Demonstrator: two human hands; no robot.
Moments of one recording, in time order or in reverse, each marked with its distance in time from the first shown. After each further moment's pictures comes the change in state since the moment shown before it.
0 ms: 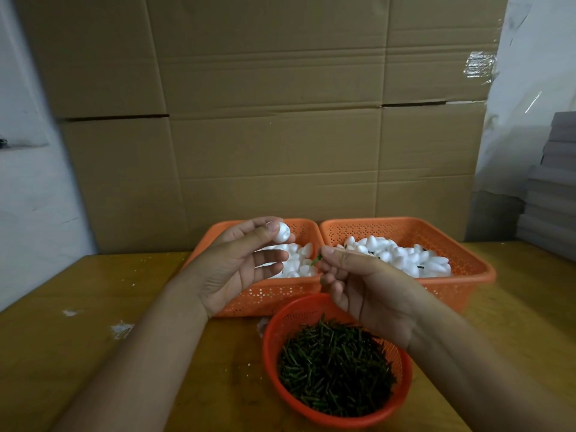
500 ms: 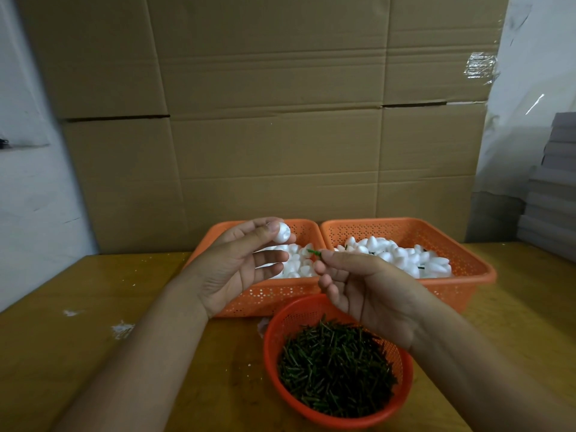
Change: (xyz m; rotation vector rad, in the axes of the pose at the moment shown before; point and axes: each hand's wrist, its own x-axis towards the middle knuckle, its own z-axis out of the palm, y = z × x) left_hand -0.002 0.002 0.002 -0.003 -0.004 -0.011; right_hand -0.001 -0.001 0.001 -0.018 -0.018 0.027
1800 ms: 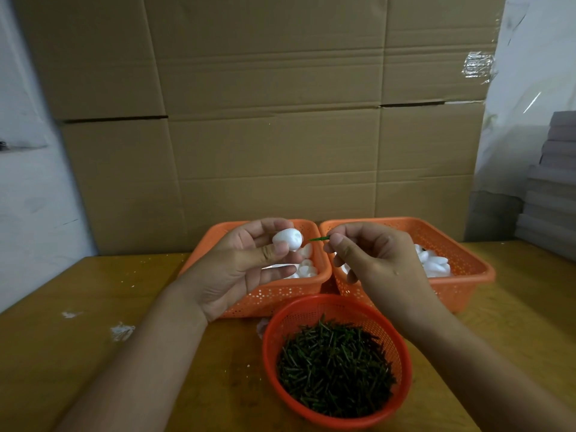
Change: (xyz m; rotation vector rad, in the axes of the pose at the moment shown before) left_hand -0.005 0.001 0.005 0.019 -0.158 0.043; right_hand -0.007 -0.003 -0.002 -0.763 0.220 -0.807
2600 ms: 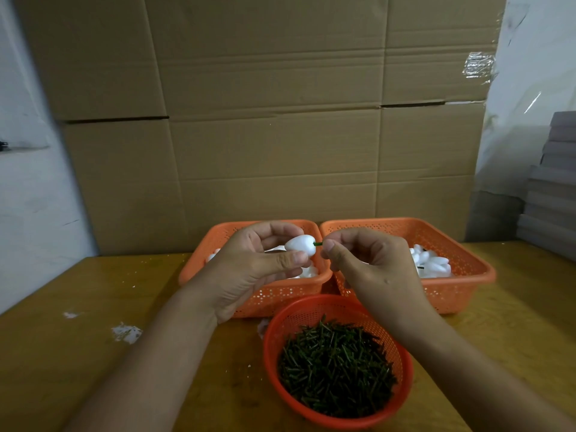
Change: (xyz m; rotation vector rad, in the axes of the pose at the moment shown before) left_hand 0.000 -0.003 0.012 0.172 0.050 0.054; right_hand -0.006 -0.003 0.007 -0.089 0.036 -0.005
